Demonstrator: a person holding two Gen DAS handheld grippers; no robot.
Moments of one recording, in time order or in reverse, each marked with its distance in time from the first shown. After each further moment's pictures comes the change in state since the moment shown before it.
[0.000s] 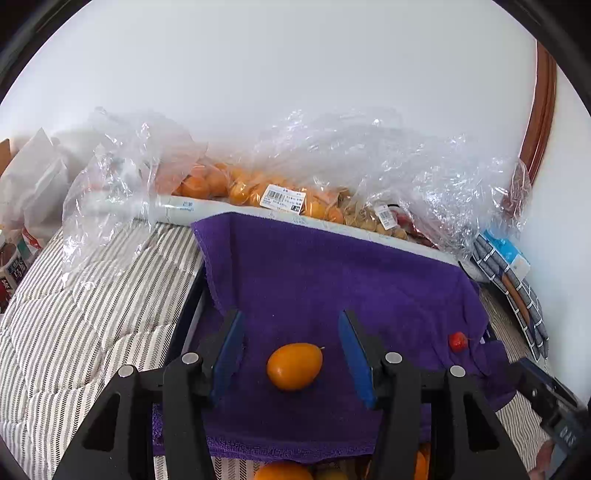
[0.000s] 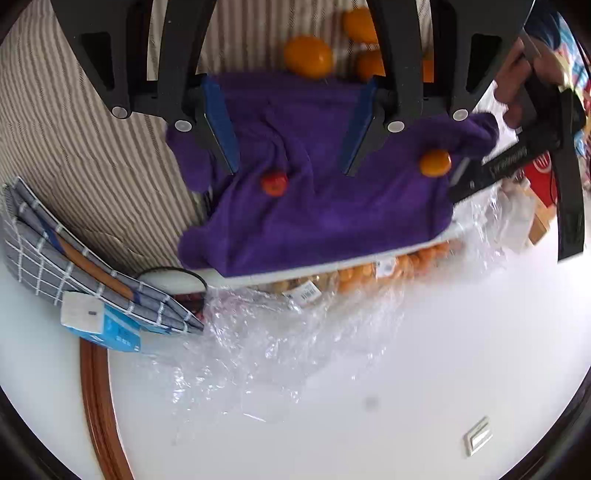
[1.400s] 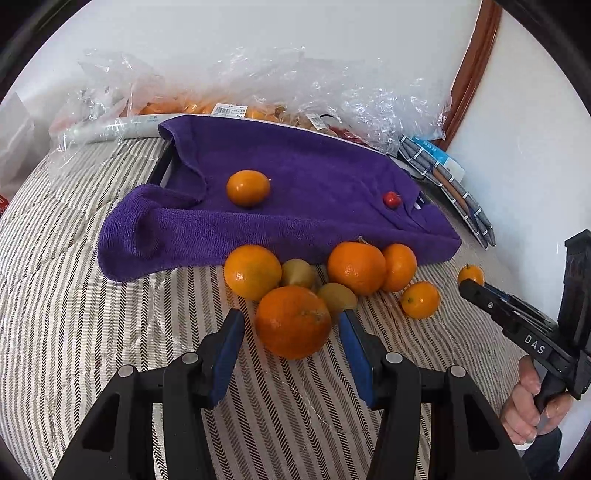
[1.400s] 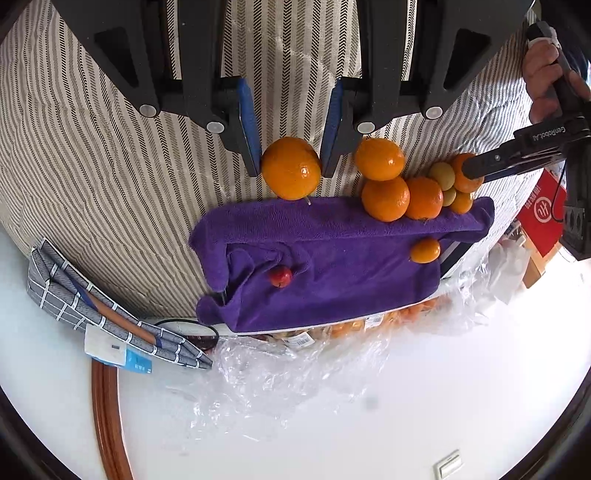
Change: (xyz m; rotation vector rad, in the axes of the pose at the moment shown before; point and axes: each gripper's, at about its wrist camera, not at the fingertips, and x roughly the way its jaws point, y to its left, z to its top) left arm -0.056 0.009 -0.093 0.138 0.196 -0.200; right arm -0.039 -0.001 -0.077 -0.068 0.050 -0.009
